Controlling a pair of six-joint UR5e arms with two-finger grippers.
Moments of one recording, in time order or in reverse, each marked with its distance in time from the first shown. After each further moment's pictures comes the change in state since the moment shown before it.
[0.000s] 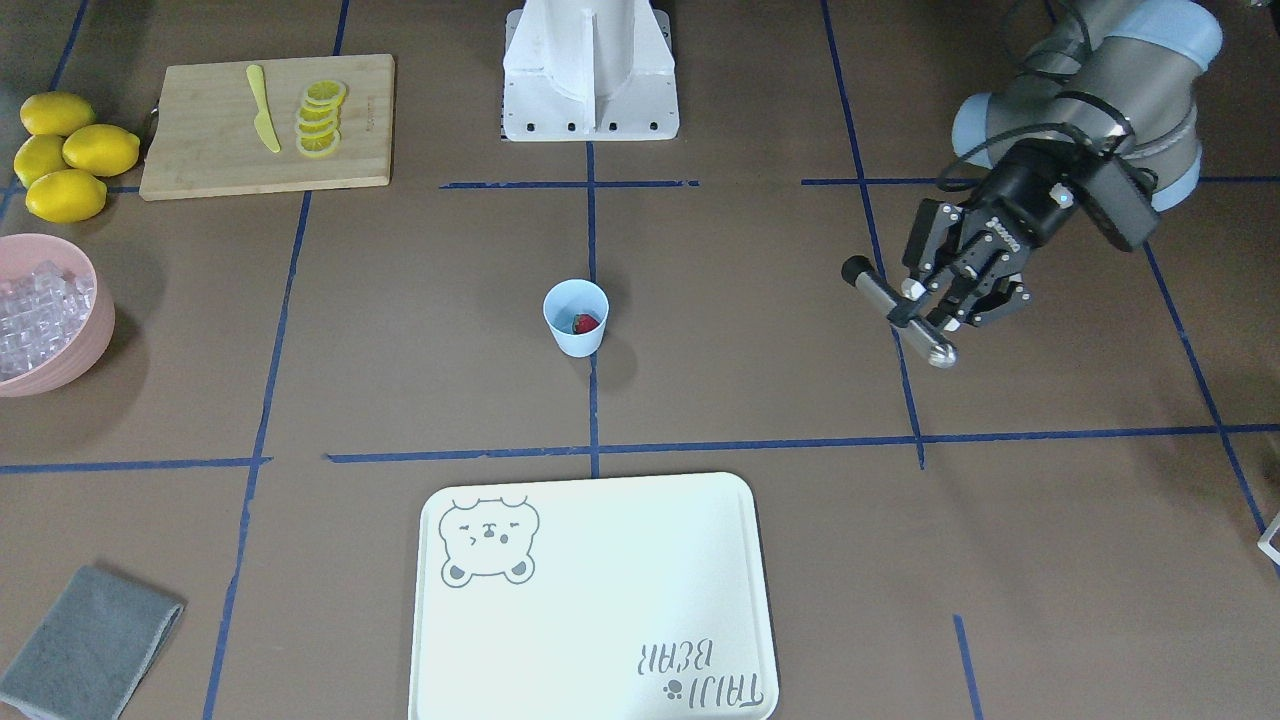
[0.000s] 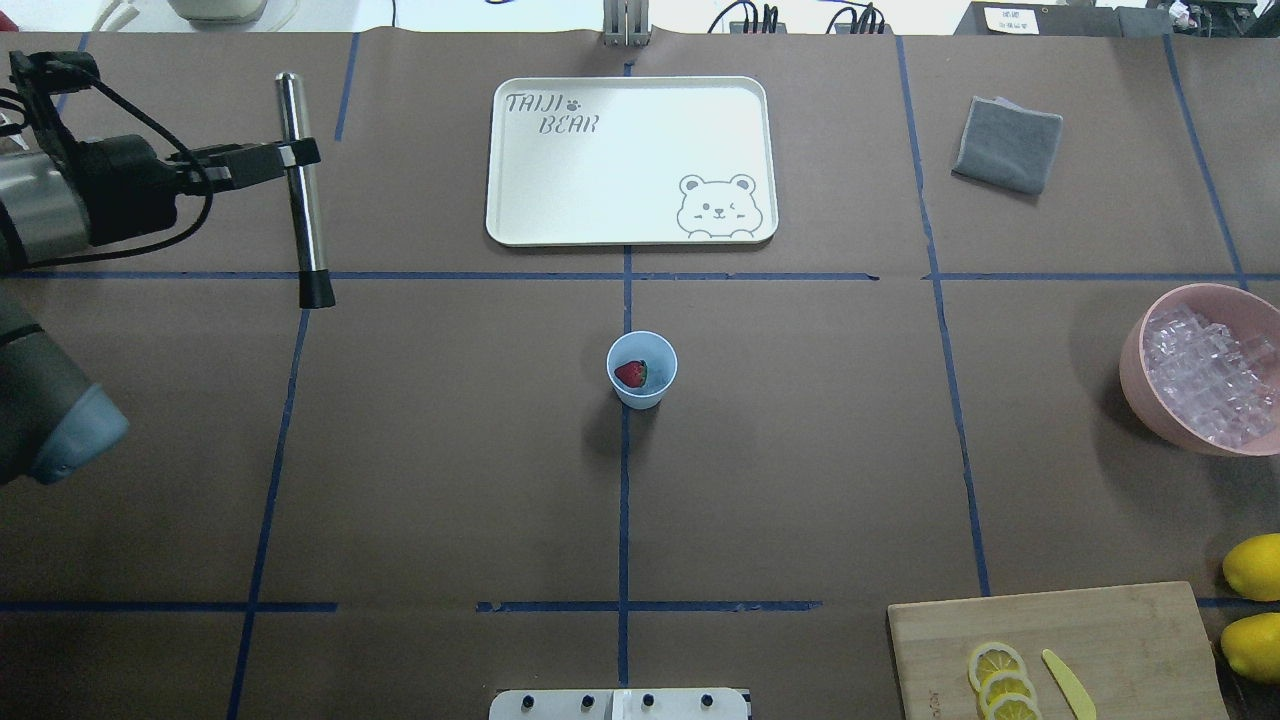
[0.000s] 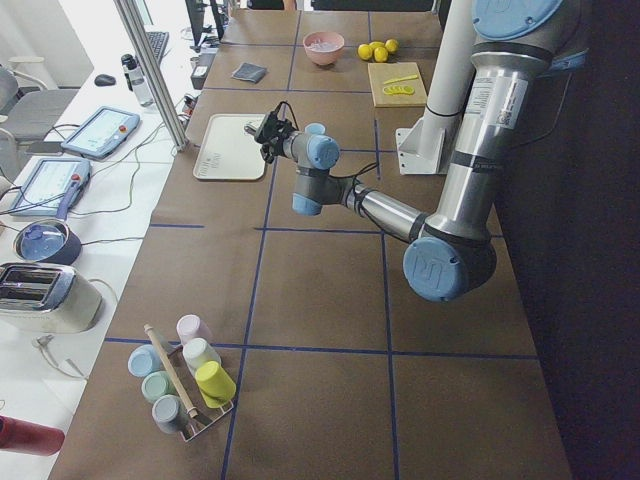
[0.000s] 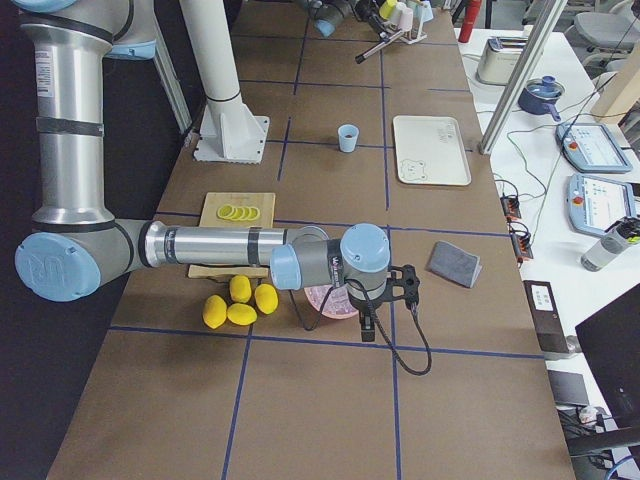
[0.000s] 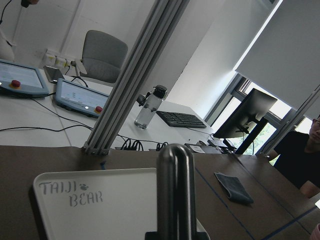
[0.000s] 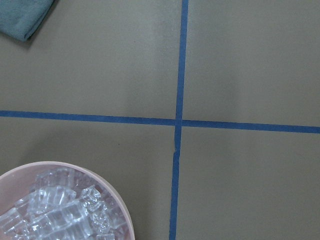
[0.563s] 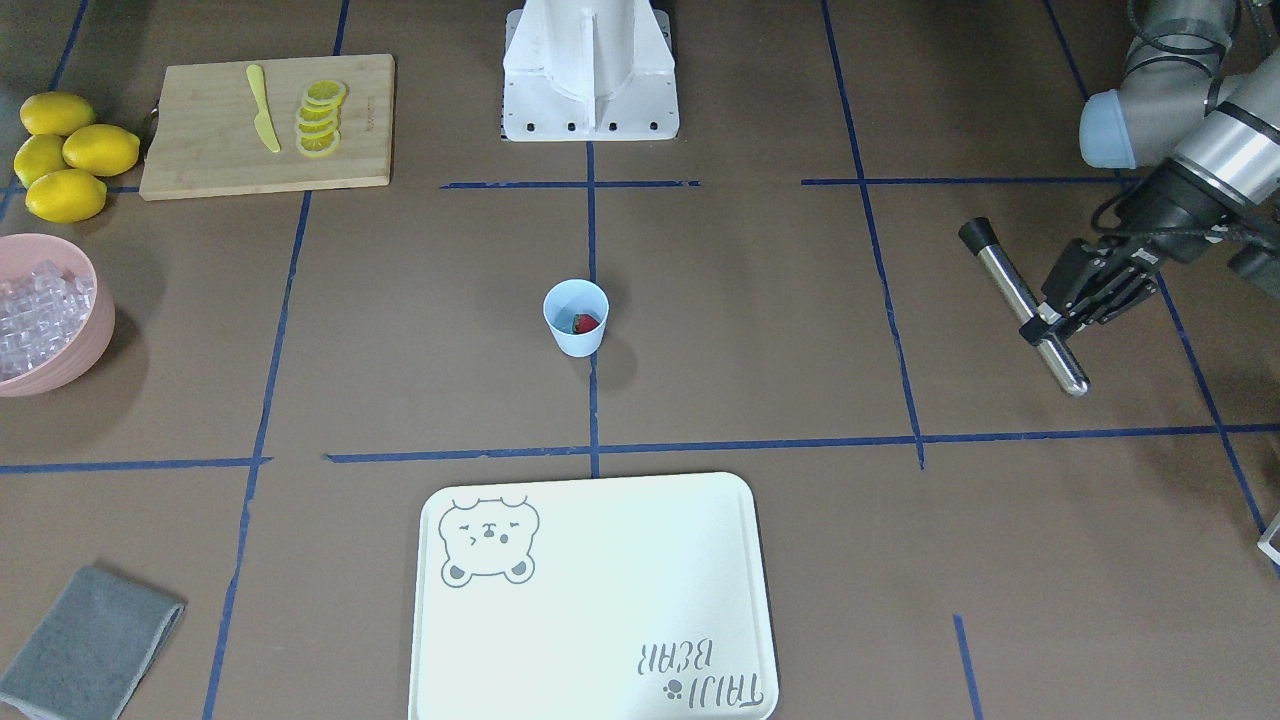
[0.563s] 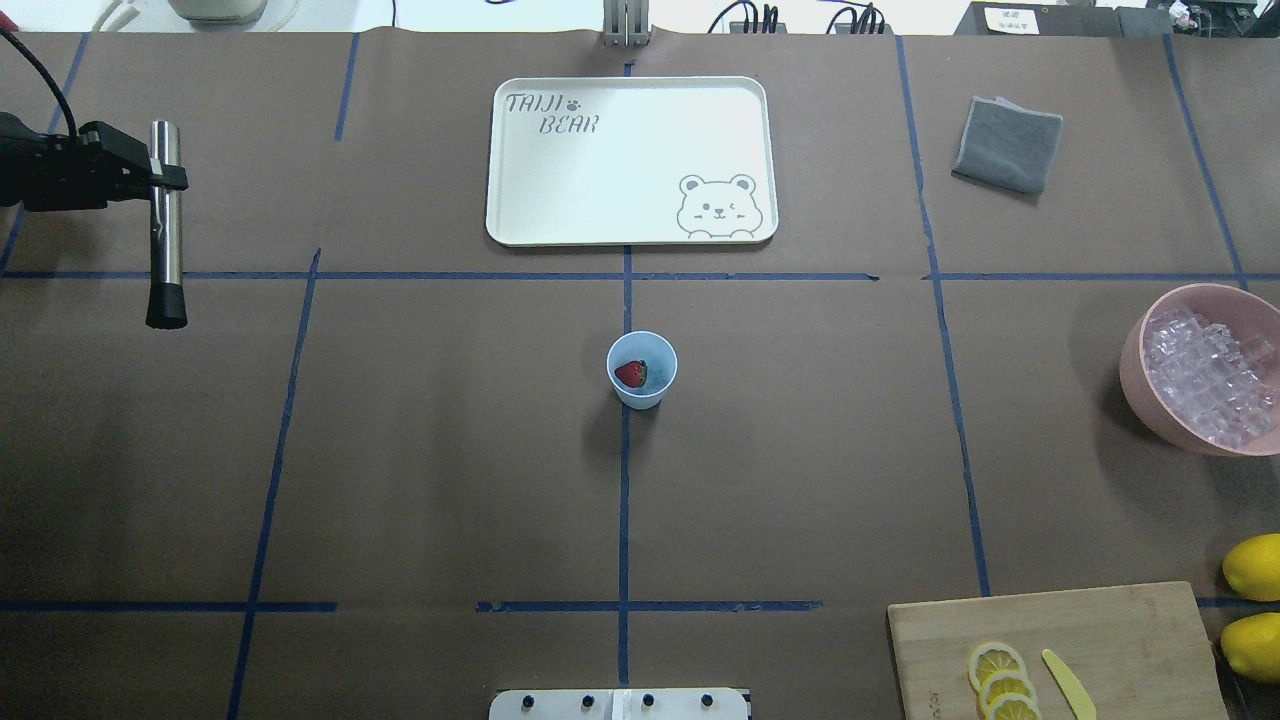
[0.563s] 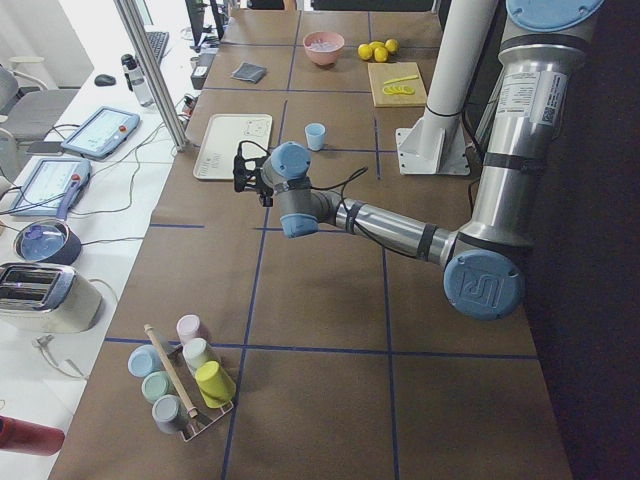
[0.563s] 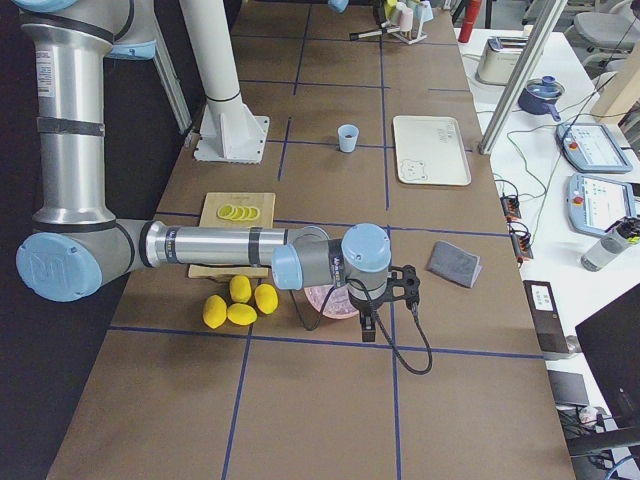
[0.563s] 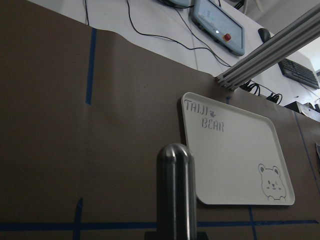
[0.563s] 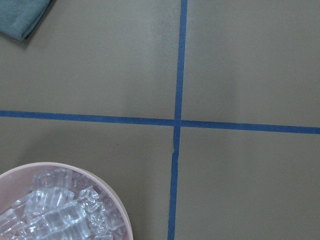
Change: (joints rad) left arm -0.237 0.045 -0.001 0.411 -0.471 -0.129; right arm -0.008 0.001 -0.002 -0.001 -0.002 0.001
